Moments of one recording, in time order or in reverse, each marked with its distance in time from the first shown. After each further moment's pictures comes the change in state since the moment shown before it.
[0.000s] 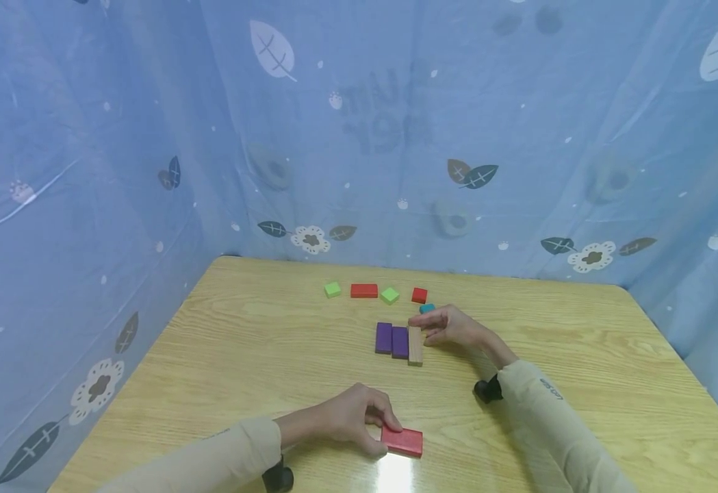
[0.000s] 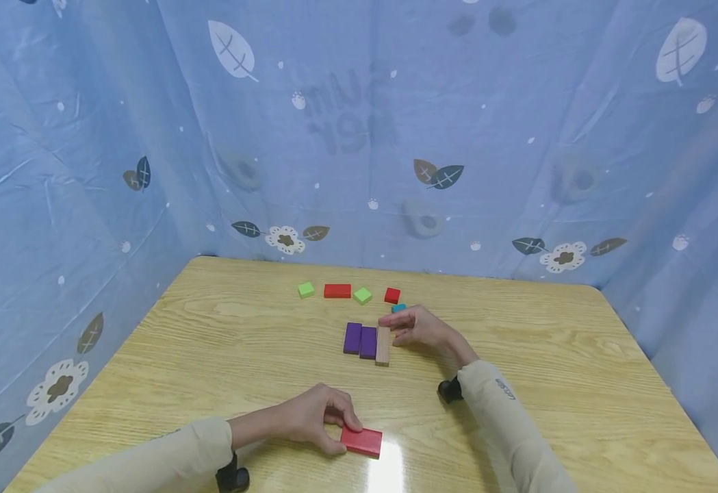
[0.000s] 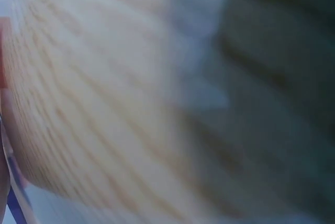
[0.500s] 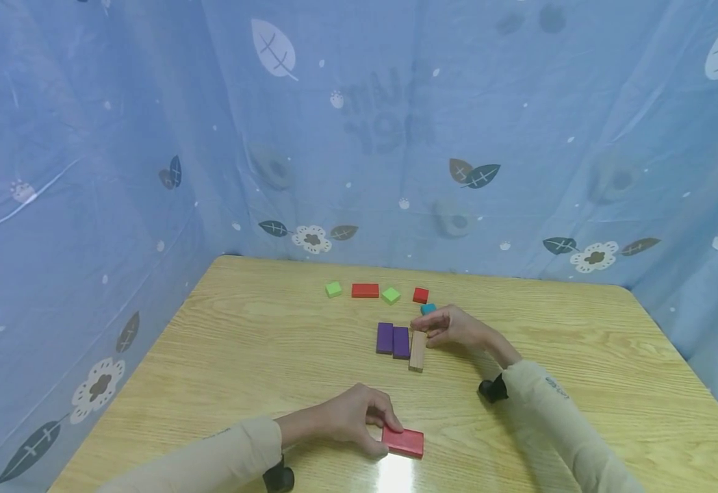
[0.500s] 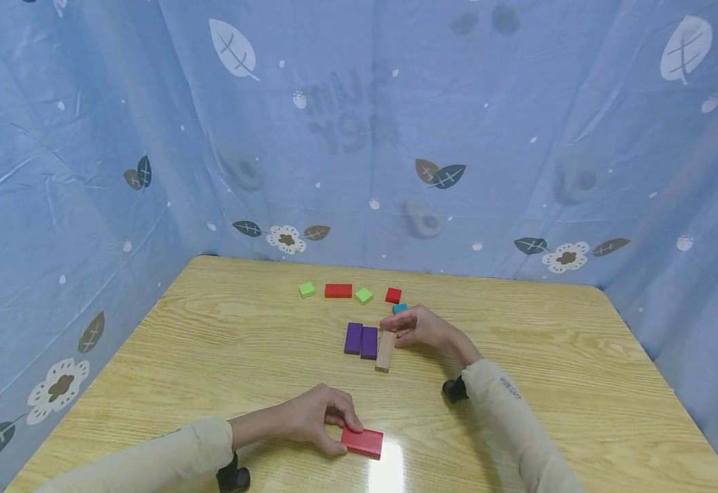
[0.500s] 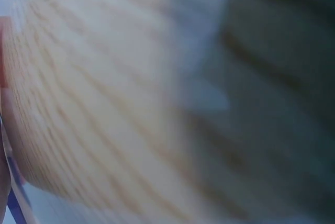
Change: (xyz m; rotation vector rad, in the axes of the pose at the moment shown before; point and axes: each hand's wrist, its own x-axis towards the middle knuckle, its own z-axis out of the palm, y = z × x) left_hand 0.000 0.000 0.000 0.000 -0.003 -0.011; right_hand -0.001 -0.001 -0.002 -0.081 -0.041 -0.059
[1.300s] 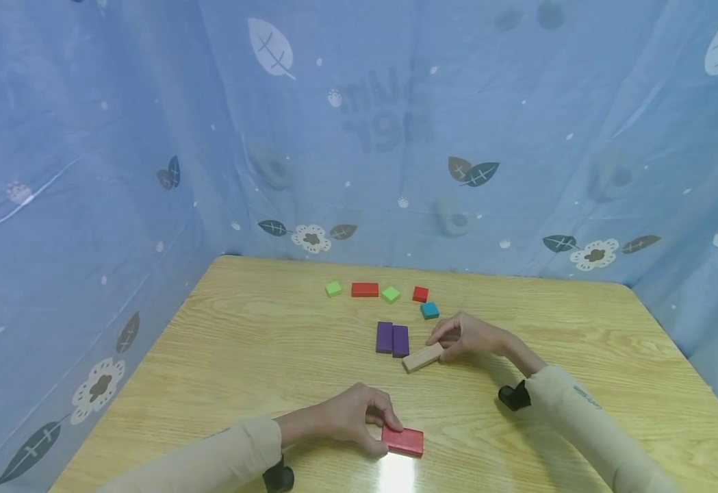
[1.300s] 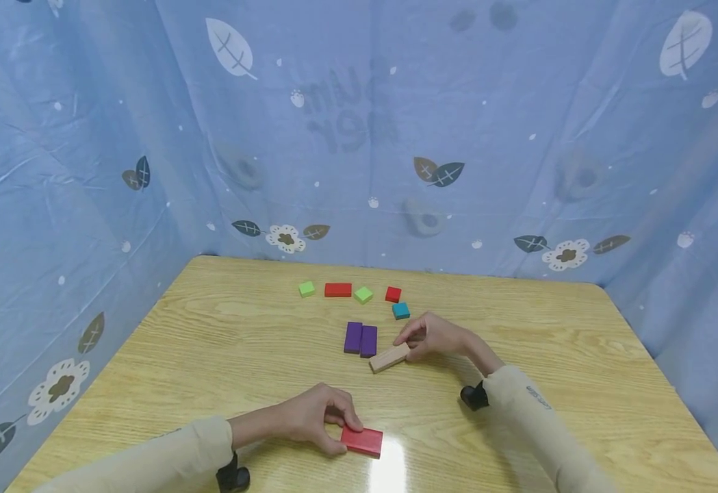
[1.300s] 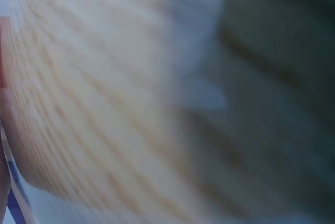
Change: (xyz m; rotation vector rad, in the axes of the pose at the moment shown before) left_hand 0.001 -0.001 -0.001 0.013 -0.005 0.004; right_hand -0.027 -0.011 -0.003 -0.019 -0.054 0.089
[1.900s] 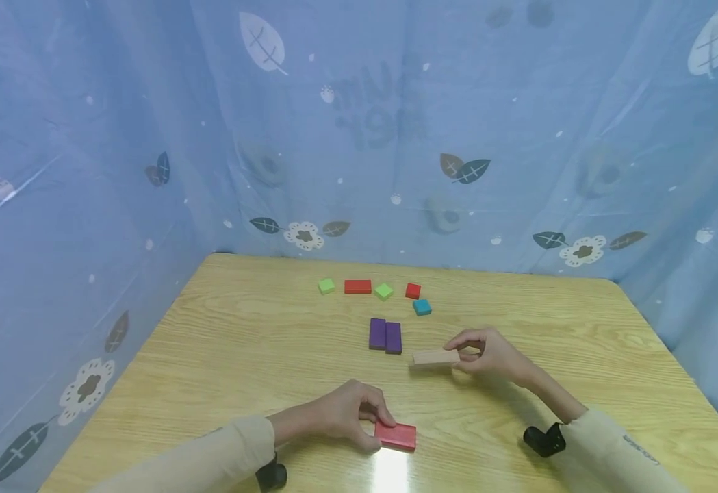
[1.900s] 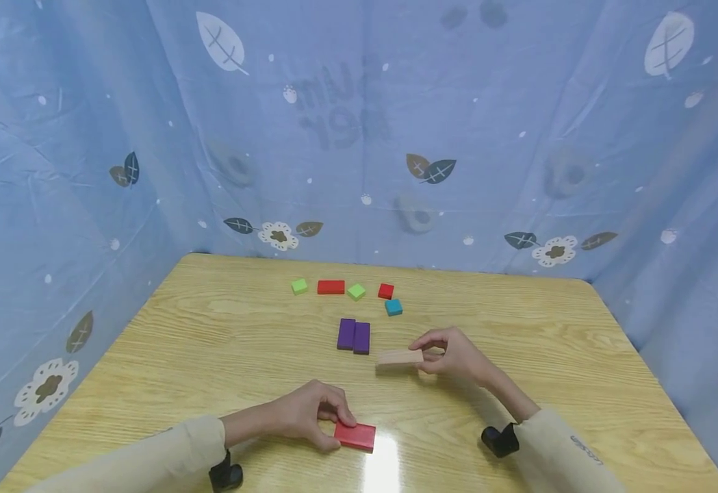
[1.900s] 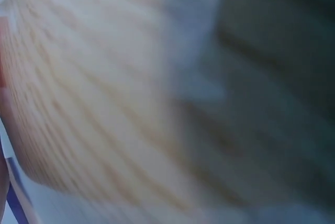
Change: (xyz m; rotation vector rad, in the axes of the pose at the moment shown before) left_hand -0.001 0.001 0.001 0.010 0.015 -0.006; right_hand -0.059 -0.007 0.031 -0.039 0.316 -0.058
